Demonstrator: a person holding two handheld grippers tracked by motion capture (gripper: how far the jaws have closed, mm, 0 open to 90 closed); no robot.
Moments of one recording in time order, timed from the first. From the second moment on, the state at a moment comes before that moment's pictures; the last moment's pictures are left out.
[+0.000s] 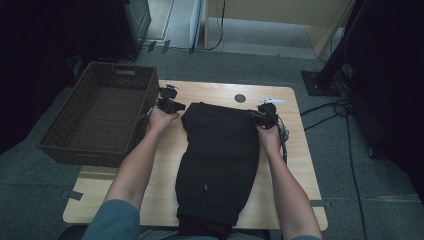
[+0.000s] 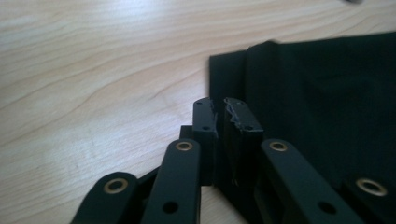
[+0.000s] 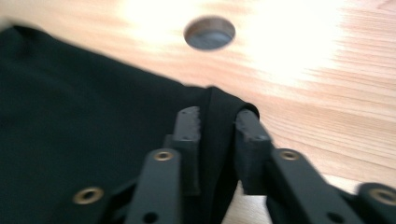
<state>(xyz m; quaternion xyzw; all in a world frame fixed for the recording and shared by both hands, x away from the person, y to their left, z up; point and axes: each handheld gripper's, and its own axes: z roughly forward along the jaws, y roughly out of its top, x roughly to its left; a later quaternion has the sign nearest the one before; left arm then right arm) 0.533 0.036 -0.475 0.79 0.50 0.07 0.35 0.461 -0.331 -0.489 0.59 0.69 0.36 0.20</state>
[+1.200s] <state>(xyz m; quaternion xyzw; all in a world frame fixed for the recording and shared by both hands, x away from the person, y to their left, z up) 0.485 0.025 -0.505 0.82 0.43 0.02 0.38 0.418 -0.295 -0.518 0.50 0.76 0.37 0.20</state>
